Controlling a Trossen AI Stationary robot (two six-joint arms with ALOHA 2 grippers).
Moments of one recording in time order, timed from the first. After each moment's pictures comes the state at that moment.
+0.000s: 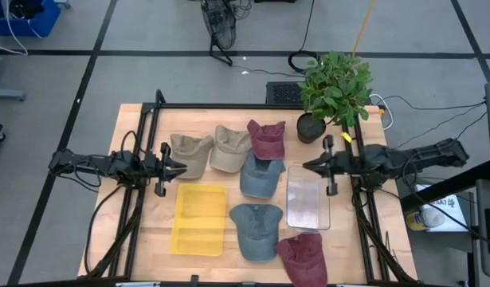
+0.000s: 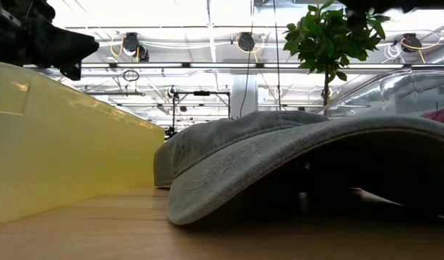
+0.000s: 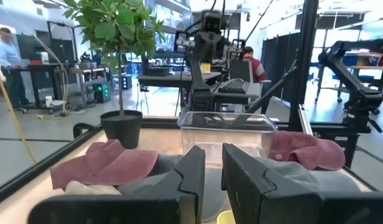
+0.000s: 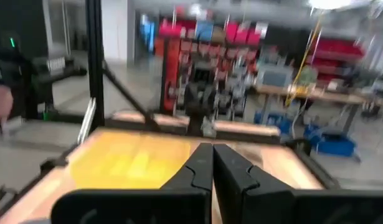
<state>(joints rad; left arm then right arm) -0.14 0.08 0.03 0.16 -0.14 0.00 0.18 0.61 0.48 0.14 0.15 -0.09</state>
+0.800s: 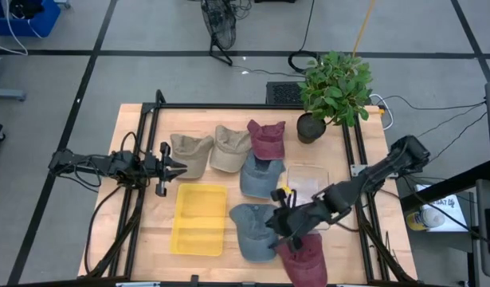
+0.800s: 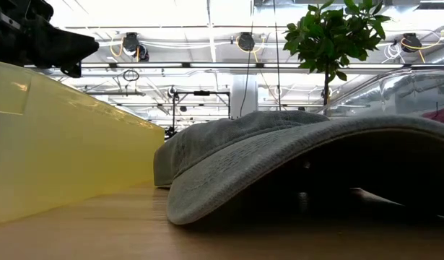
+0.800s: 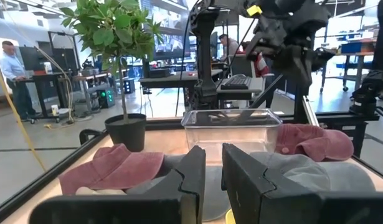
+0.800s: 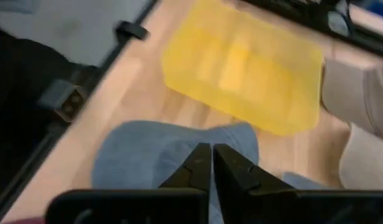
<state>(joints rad) -0.14 0.08 0.03 0.16 -0.14 0.07 0.53 1.56 1.27 -0.45 0.27 0.05</state>
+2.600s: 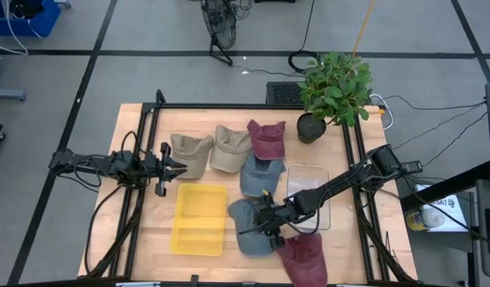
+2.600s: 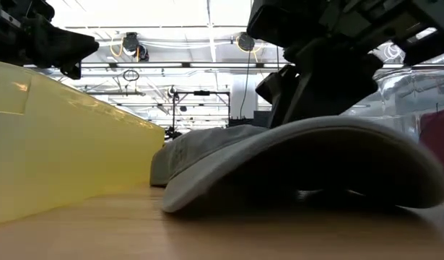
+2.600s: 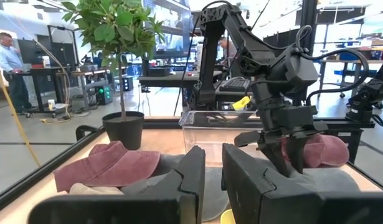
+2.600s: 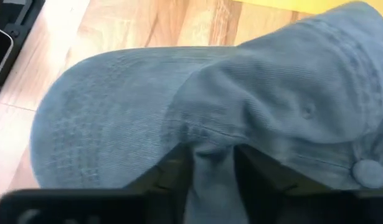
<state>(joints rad) -0.14 0.08 0.03 0.16 -0.14 0.03 0.41 1.85 1.10 -0.15 0.02 0.20</state>
